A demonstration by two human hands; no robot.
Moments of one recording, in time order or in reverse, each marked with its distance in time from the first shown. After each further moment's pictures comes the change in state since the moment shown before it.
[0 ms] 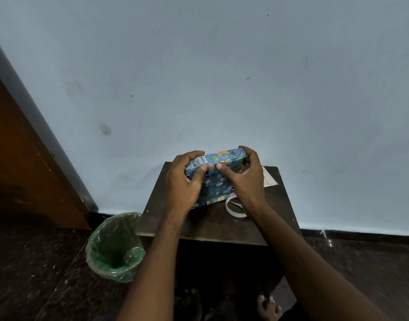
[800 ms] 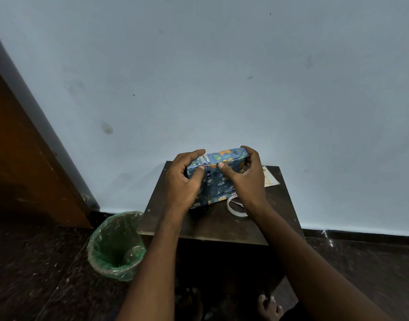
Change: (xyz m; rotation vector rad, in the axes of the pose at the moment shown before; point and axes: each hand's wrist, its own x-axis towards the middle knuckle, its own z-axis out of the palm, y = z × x) left_hand 0.000 0.003 -0.003 -0.152 -0.010 -0.078; right_hand -0.001 0.001 0.002 -0.045 -0.003 -0.025
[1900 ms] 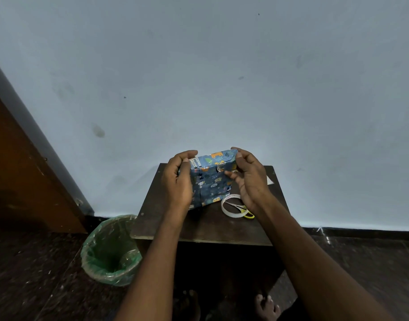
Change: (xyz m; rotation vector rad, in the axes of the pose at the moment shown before) left_hand 0.004 -0.005 0.025 -0.182 0.169 -0.127; right_hand 0.025 0.005 -0.016 0.516 -0.016 0.332
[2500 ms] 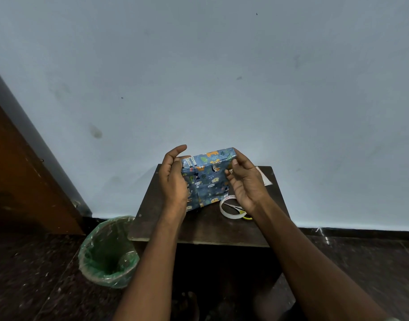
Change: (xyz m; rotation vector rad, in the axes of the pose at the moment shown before) left_hand 0.008 0.001 0.007 -0.269 0.064 -0.175; right_hand 0.010 0.016 -0.011 0.247 -0.077 0.065
